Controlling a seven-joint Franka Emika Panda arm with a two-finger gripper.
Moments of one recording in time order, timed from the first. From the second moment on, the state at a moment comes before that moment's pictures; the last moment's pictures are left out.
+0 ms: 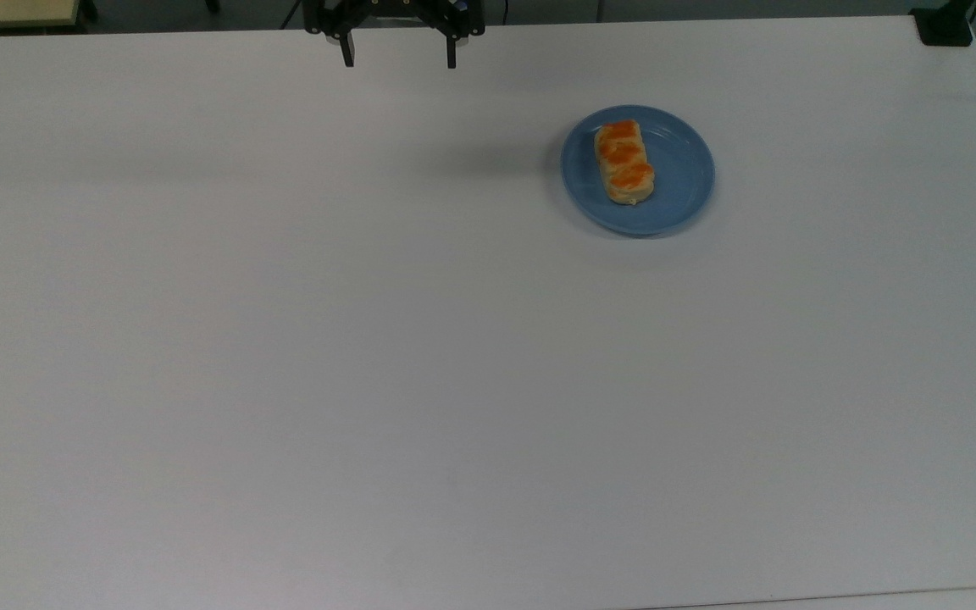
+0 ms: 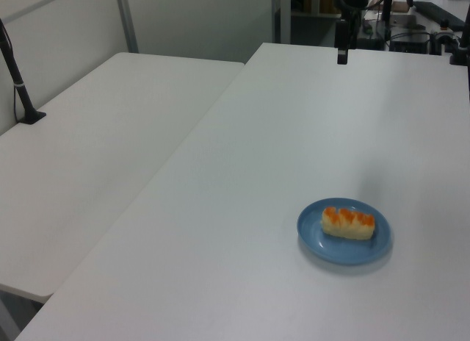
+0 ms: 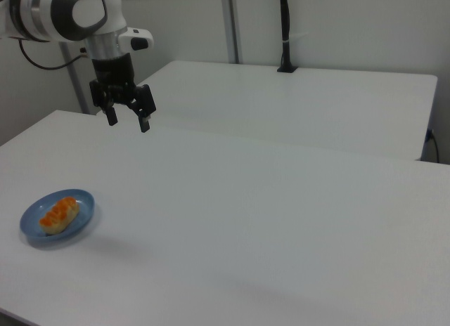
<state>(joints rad) 0.00 0.02 0.05 -1.64 -0.01 1.64 0.04</state>
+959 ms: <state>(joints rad) 0.02 0.02 0.07 -1.64 -0.01 1.64 0.04</state>
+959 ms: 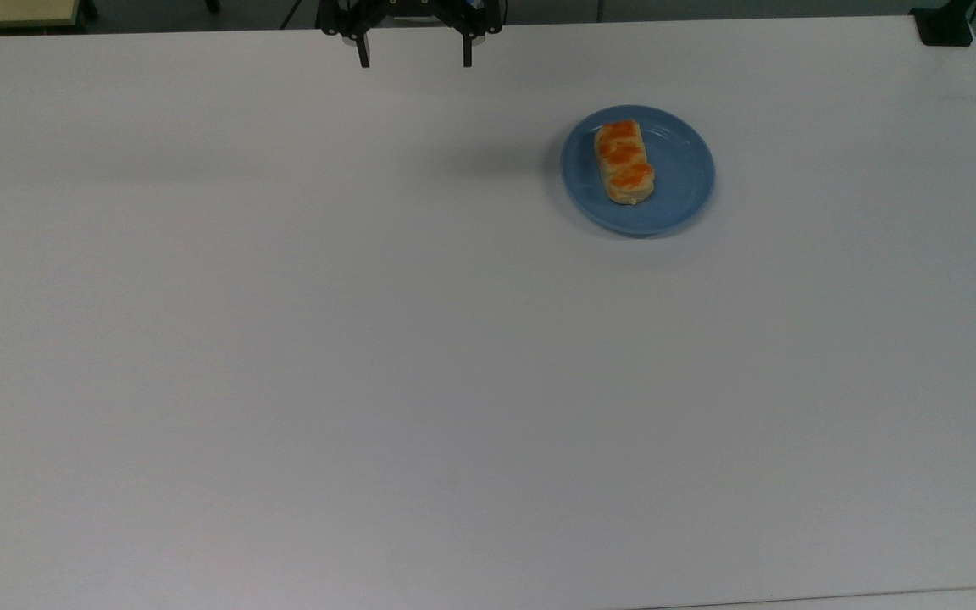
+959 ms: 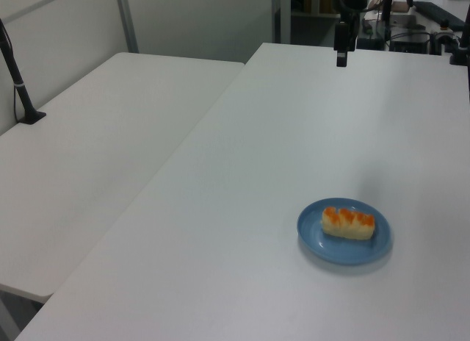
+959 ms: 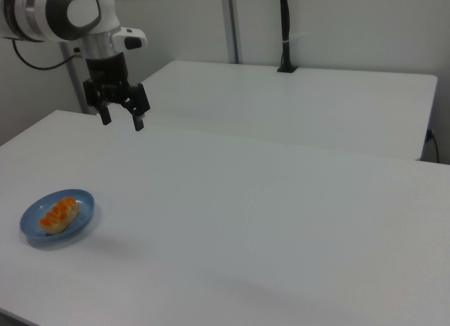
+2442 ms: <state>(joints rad) 0.43 0.21 0.08 -1.91 0.00 1.97 0.41</state>
